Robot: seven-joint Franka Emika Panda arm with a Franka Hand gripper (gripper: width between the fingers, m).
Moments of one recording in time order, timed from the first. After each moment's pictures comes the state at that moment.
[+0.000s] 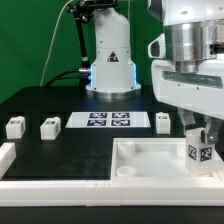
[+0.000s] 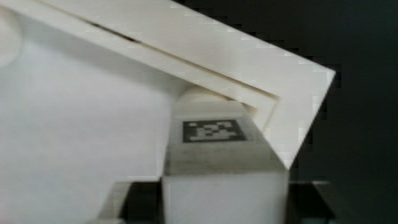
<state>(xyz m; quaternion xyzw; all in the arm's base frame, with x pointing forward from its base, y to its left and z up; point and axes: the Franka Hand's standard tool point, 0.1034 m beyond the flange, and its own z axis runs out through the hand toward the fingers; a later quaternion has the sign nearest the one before) 0.634 0.117 0.083 -0.80 0.59 -0.01 0.06</state>
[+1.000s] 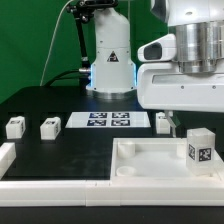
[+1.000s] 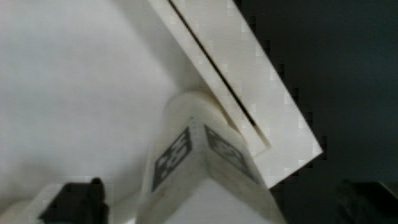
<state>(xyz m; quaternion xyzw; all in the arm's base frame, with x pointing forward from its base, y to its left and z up) 0.633 0.123 0.082 -0.97 0.25 -0.03 0.05</state>
